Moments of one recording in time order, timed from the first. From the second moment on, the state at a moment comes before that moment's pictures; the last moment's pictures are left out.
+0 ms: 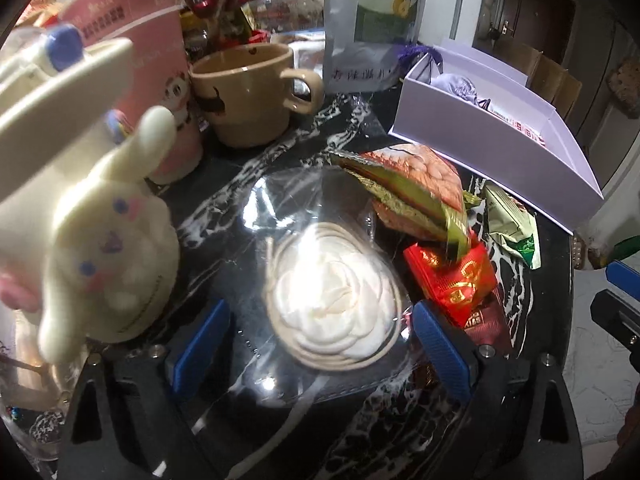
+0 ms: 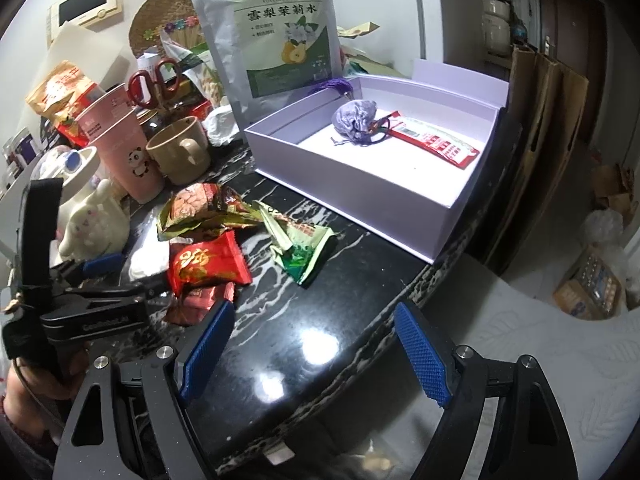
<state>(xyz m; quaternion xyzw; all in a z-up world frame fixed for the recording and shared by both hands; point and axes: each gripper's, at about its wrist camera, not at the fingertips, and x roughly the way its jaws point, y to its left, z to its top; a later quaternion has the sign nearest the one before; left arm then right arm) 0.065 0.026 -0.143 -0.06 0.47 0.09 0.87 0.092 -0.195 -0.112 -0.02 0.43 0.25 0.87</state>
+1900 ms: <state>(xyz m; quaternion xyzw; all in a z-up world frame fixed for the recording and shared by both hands) -0.020 0.054 -0.133 -0.17 0.46 0.08 0.87 0.056 -0.088 -0.147 -0.19 0.39 0.40 0.80</state>
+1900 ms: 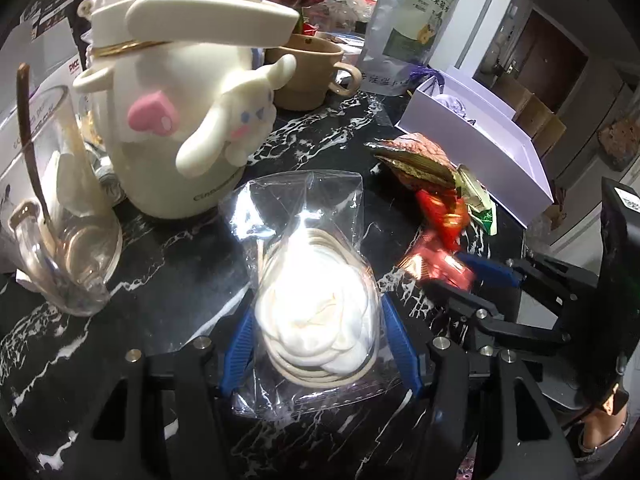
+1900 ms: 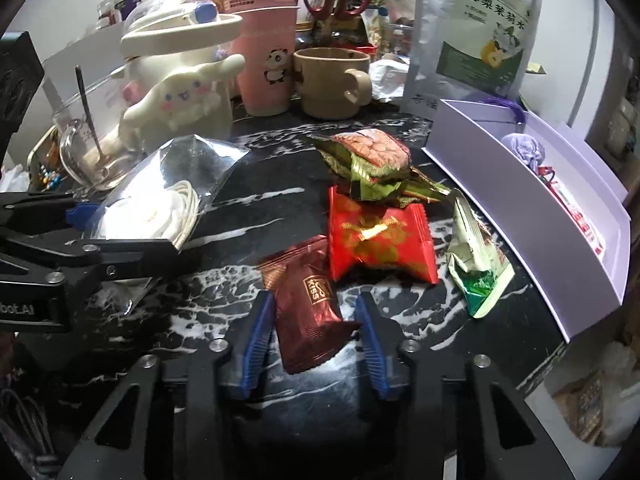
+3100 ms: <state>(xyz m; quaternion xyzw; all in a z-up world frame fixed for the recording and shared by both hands) -0.020 -0.003 -0.063 -0.12 0.38 0.01 0.92 0.019 -0.167 -0.076 -0.03 0.38 0.37 0.85</state>
